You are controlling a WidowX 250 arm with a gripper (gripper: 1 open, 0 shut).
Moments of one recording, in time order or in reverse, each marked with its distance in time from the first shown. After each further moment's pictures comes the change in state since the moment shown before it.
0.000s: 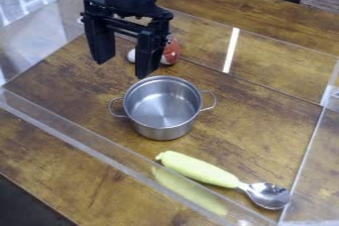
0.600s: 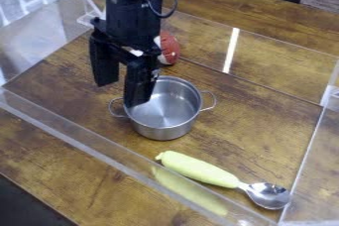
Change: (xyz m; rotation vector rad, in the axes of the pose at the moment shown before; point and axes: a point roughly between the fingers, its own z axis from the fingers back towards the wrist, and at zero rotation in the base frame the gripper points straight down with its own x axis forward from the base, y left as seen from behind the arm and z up) arm -0.010 -0.004 -0.032 0.002 0.095 -0.335
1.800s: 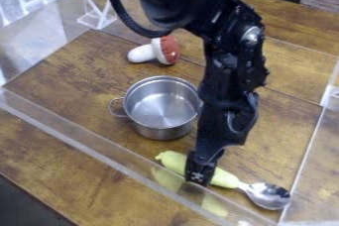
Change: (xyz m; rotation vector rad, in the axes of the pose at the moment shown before) arm 0.056 -0.082 -0.069 0.179 -0.080 -0.997
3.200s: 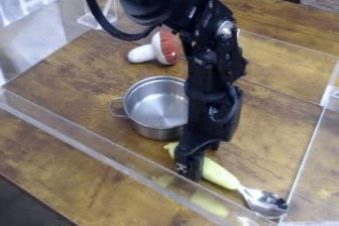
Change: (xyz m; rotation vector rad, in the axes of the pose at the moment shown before) arm -0.005 0.008 -0.006 -0.010 -0.093 -0.187
